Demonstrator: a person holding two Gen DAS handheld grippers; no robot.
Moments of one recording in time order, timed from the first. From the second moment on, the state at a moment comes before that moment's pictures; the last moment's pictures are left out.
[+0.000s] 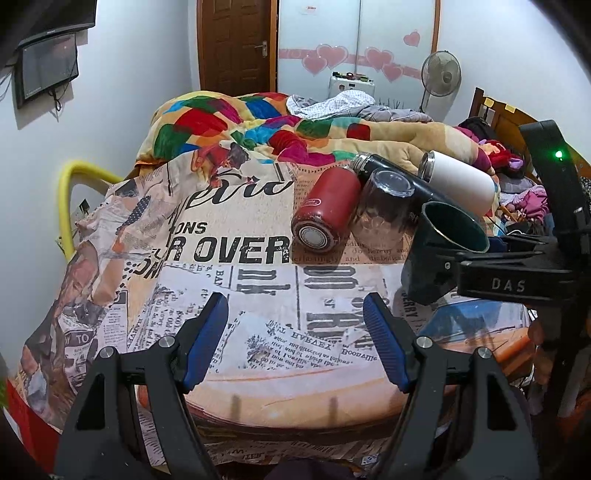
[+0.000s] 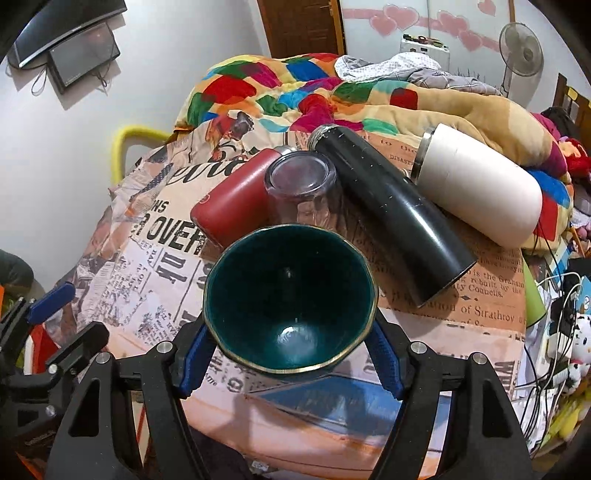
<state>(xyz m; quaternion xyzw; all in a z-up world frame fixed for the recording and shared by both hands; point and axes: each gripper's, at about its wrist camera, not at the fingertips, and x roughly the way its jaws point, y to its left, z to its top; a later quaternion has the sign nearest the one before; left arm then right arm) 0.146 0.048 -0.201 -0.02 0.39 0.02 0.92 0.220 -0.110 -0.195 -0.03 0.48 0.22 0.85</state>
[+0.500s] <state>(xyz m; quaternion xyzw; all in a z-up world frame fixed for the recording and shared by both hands) 0.146 0.052 -0.204 -0.03 0.40 0.02 0.92 0.206 -0.102 -0.207 -0.07 0.48 0.21 0.85</state>
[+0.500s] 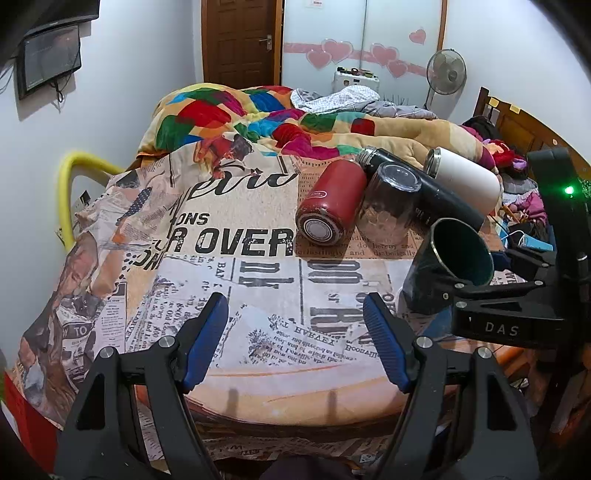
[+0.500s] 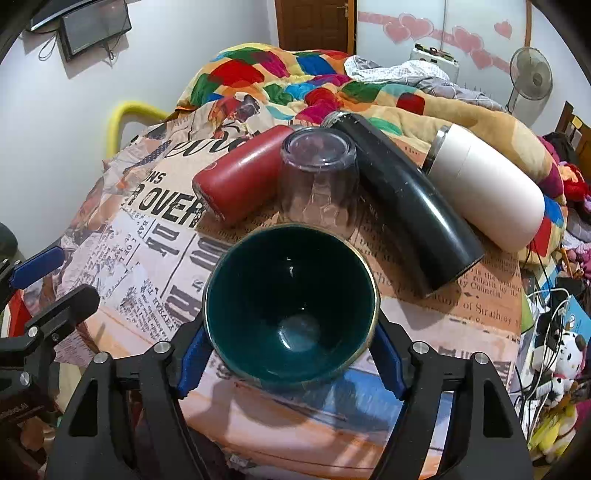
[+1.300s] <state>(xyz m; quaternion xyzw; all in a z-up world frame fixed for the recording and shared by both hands) 0.023 -0.011 -0.016 -0.01 0.15 -0.02 0.99 0.046 -0.200 0.012 0.01 0.18 0.21 0.96</state>
